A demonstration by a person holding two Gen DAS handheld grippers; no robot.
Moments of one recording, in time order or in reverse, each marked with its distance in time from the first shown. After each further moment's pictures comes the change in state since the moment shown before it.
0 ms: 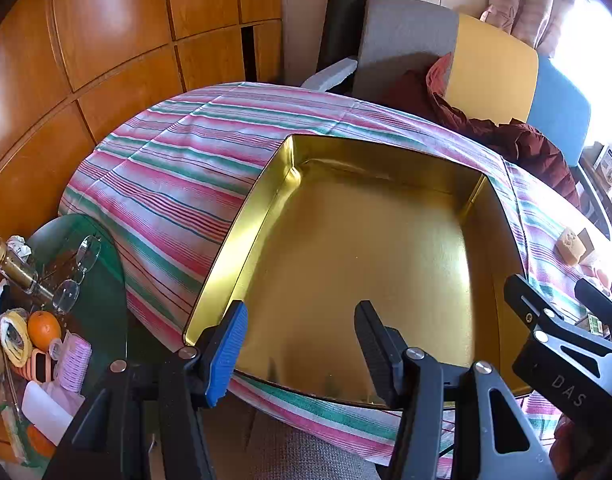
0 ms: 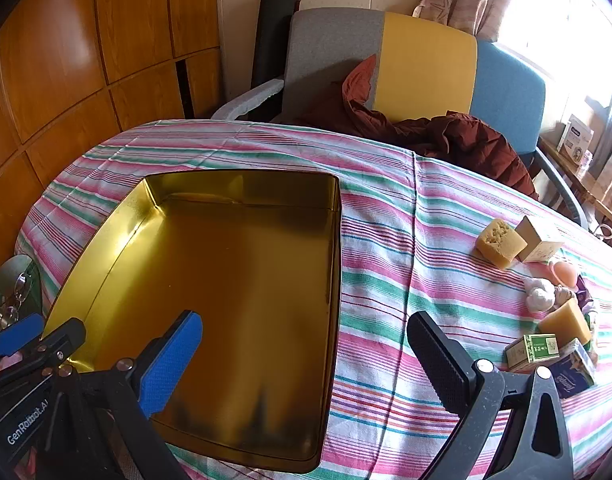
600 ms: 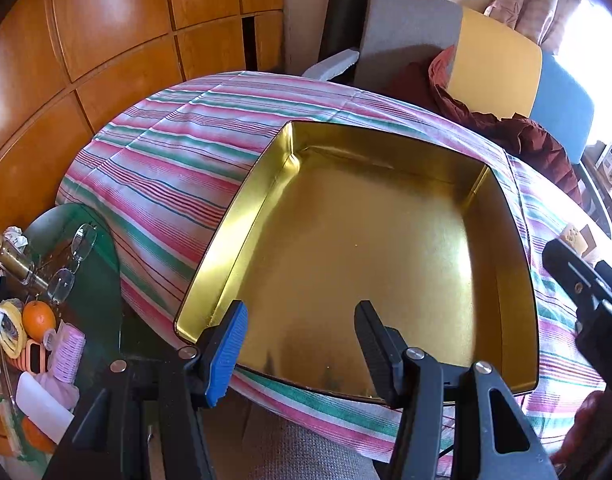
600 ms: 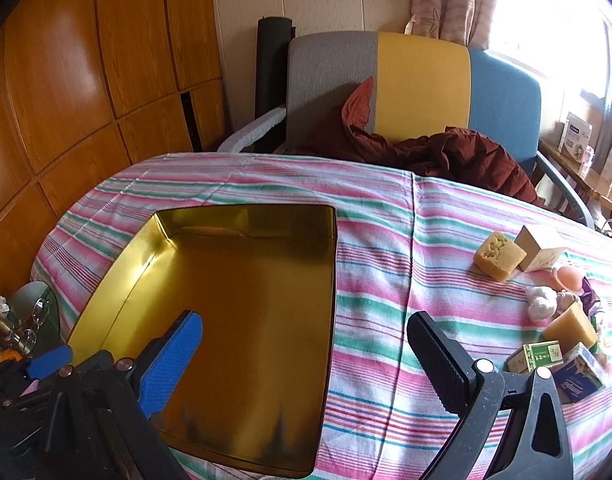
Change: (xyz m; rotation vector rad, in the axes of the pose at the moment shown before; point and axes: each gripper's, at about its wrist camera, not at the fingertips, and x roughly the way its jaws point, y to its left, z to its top) left arm 0.007 -0.002 -0.005 -0.009 0.031 -0.010; right arm -0.021 -0.016 0.002 0.047 -0.113 0.057
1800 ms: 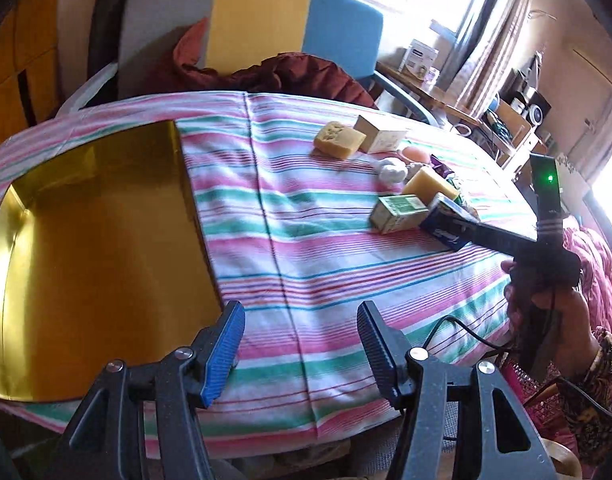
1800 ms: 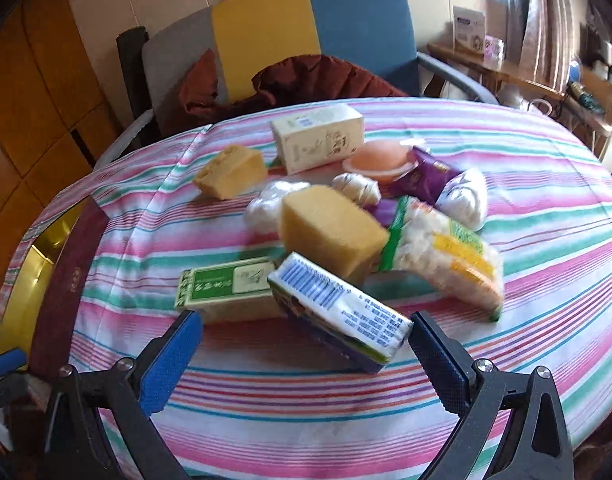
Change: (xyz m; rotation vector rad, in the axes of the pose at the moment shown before) left arm -0.040 -0.160 -0.052 0.485 0.056 -0.579; right arm -0.027 -0.280 -0.088 0.331 0.143 -0.134
